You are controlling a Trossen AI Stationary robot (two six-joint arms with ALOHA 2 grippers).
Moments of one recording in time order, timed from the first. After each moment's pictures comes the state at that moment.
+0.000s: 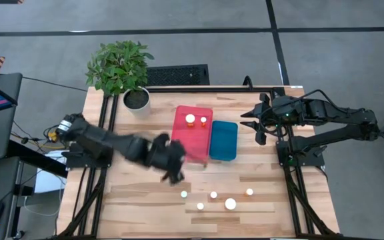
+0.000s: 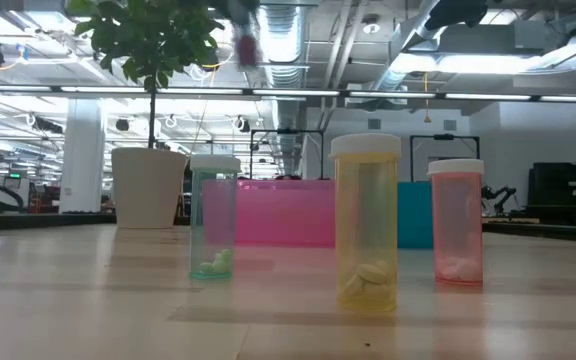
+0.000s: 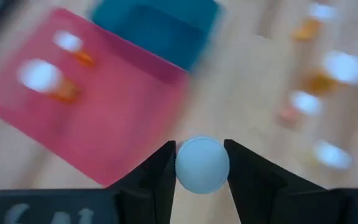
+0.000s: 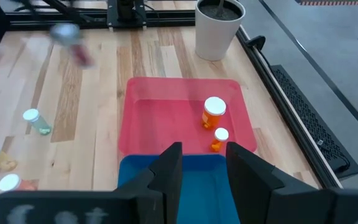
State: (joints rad) left arm -0.32 1.66 1.60 -0.99 -0.42 -0.61; right arm -0.04 0.89 1.09 -0.75 0.18 0.02
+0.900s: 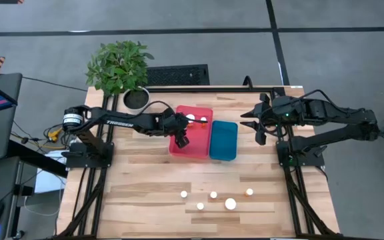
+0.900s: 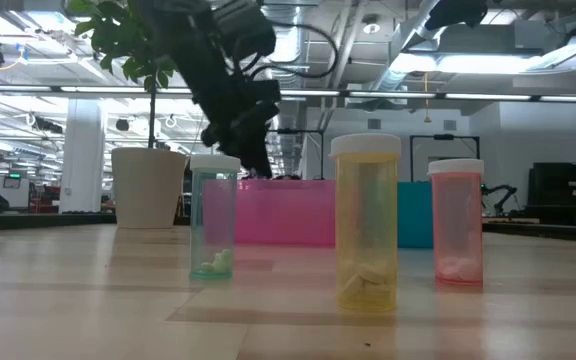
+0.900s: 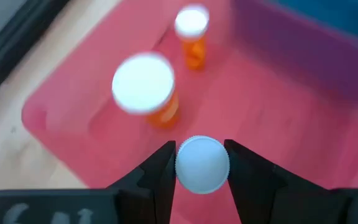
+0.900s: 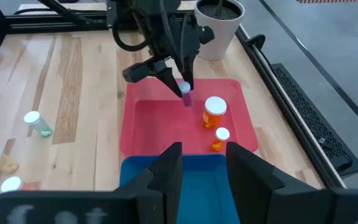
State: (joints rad) left arm 0.15 1.67 1.05 -0.31 -0.29 -0.23; right arm -0.04 0.89 1.09 -0.75 0.18 0.03
